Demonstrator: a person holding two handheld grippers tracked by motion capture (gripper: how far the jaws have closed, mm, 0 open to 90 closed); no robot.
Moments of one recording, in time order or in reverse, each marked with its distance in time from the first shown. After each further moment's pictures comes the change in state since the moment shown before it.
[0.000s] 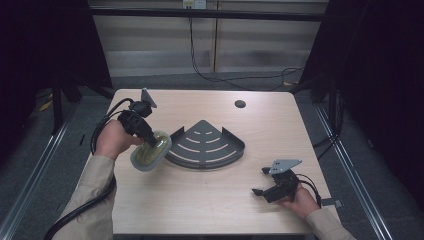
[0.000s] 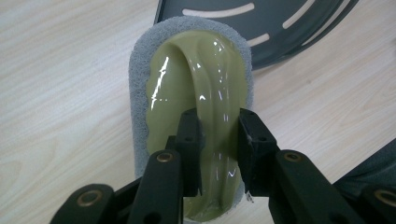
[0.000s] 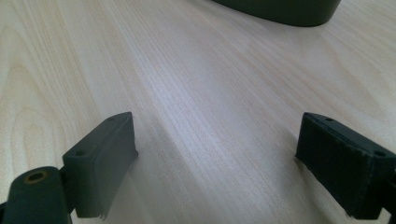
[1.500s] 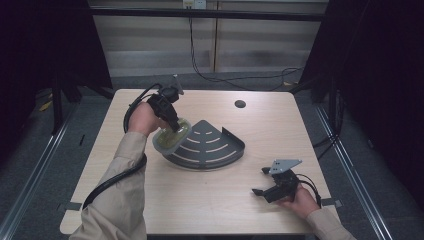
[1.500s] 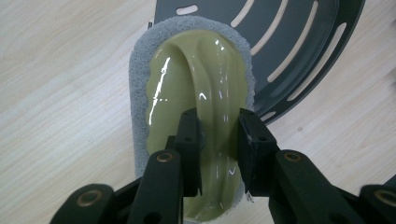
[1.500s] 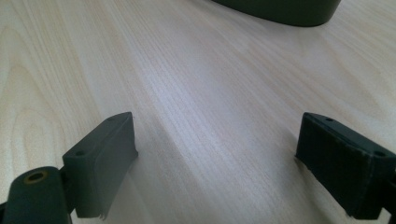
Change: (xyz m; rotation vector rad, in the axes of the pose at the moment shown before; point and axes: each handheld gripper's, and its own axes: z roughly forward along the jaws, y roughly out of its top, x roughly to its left) left arm -0.028 0.076 0.019 0.012 0.033 0.105; right arm 0.000 0.000 0.000 0.001 -0.001 0.000
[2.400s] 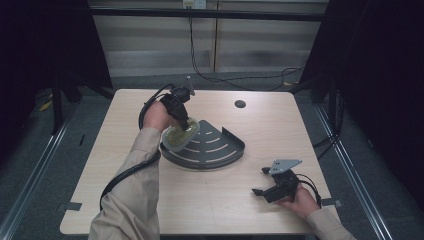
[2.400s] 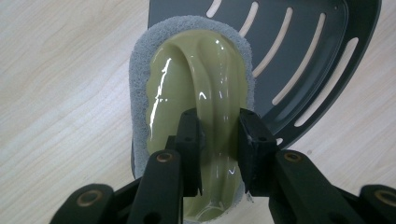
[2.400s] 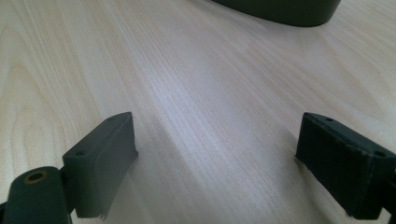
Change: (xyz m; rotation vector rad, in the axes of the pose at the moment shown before) left arm -0.004 0.028 0.028 0.019 0.013 0.042; right arm 0.000 0.000 0.000 0.000 0.000 -0.001
